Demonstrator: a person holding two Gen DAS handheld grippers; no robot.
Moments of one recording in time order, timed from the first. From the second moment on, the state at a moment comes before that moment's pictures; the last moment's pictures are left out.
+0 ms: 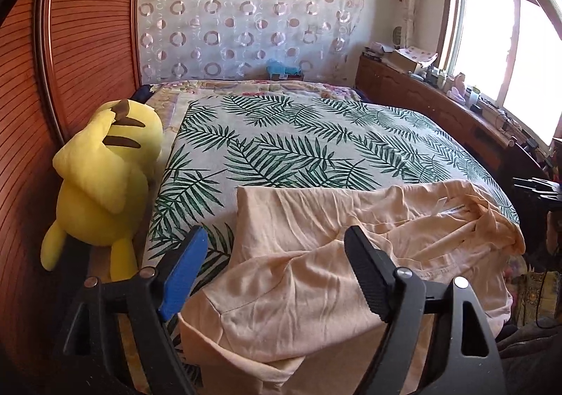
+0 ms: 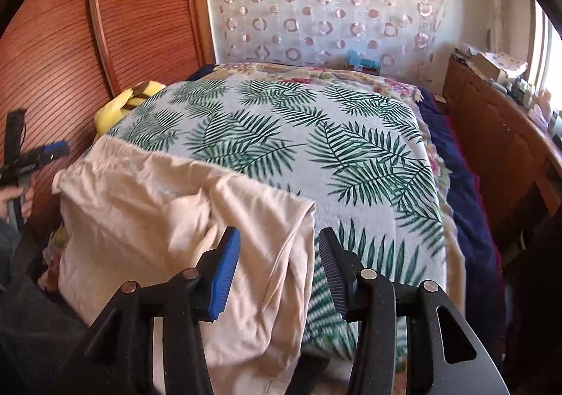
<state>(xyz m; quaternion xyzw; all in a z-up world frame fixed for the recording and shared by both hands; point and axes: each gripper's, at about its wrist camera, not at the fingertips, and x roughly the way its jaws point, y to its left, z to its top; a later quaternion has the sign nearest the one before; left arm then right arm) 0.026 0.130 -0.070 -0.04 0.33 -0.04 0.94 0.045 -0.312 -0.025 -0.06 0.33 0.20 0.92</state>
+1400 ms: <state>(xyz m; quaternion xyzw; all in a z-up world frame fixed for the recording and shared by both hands) 0.122 0.141 -0.115 -0.03 0.44 -0.06 0.90 0.134 -0.303 -0.085 -0.01 0.37 0.17 0.91</state>
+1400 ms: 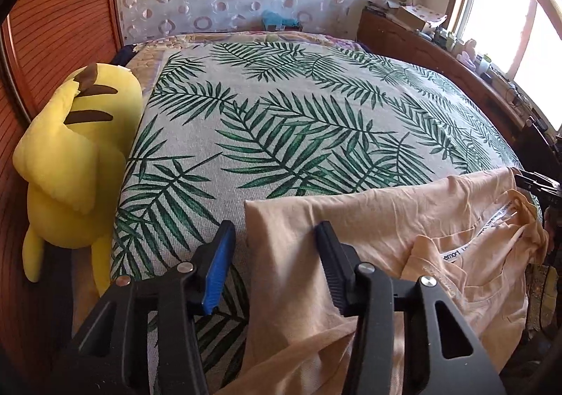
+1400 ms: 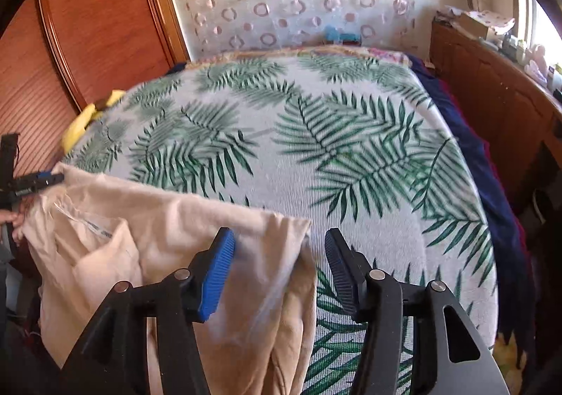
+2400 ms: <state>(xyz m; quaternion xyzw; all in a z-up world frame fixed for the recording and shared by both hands) -0.089 0.115 0.136 -0.02 0.07 -0.12 0.99 -0.075 -0.349 0.149 -0.04 0.10 0.22 0.97</state>
